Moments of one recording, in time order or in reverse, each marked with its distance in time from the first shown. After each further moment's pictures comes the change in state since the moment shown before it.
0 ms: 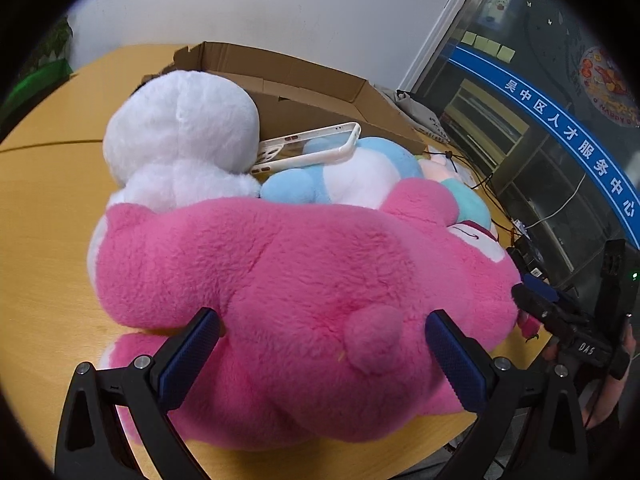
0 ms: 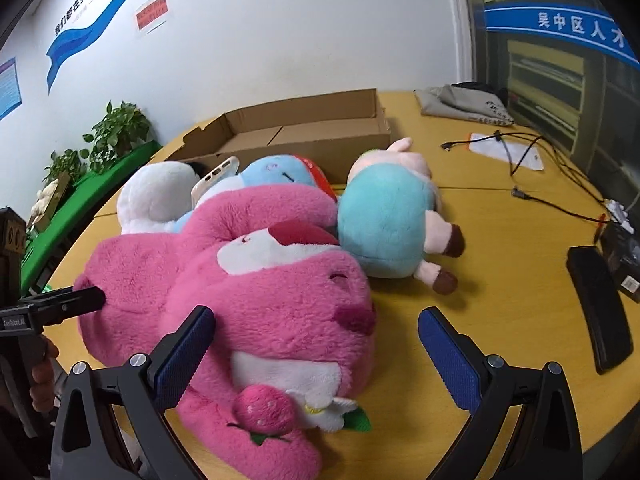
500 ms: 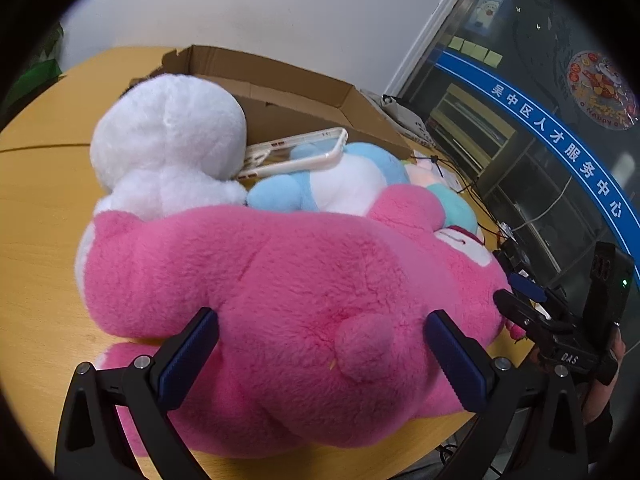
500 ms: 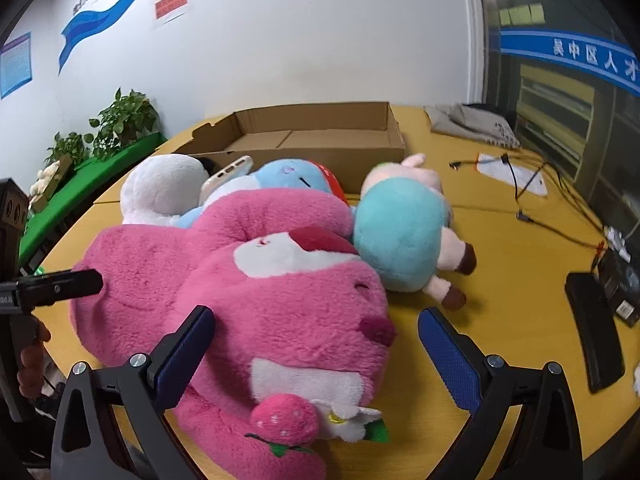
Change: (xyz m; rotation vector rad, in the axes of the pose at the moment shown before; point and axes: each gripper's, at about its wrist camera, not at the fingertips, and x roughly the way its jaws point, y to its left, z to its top) left arm 0.003 0.001 0.002 0.011 -0.009 -0.054; right arm 0.001 0.015 -0.001 -0.059 -0.024 -0.028
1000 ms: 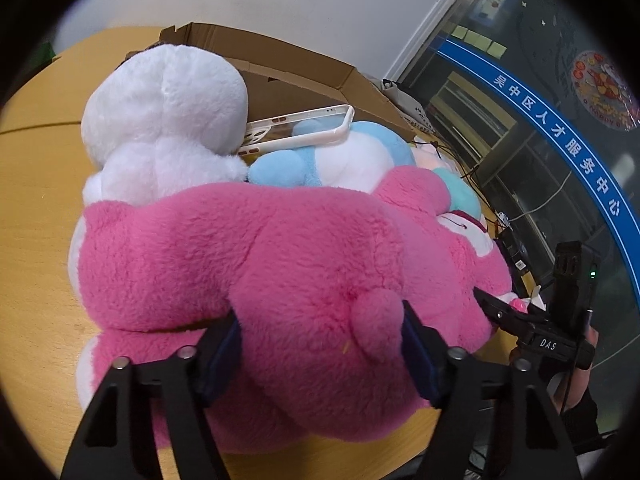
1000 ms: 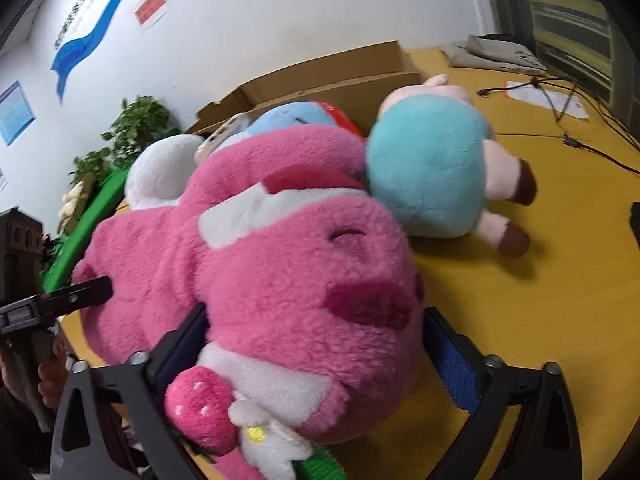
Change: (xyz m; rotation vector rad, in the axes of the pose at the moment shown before) left arm 0.009 0.012 -0.005 -0.012 0.052 -0.024; right arm 0.045 -0.018 -0.019 0.127 0.107 0.200
